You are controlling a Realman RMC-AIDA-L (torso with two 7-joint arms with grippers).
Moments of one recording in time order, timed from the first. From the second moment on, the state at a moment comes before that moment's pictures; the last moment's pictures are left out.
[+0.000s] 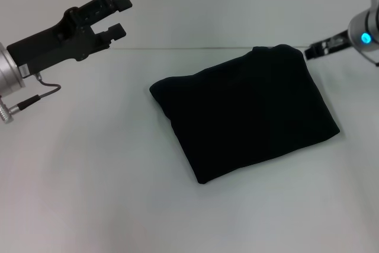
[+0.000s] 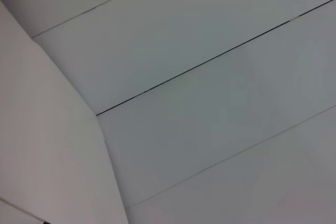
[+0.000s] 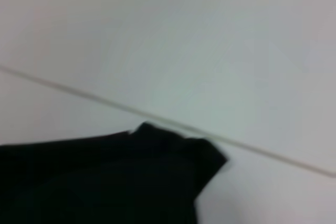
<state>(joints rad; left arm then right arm) -0.61 -2.03 0.56 0.59 1.67 1.46 -2.27 1.04 2.00 -1.02 -0.52 -2.93 -0.75 2.78</state>
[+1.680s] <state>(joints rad) -0.58 -2.00 0.68 0.59 1.73 1.55 -2.34 0.89 1.90 -0.78 -0.81 -2.29 -1.18 2.61</state>
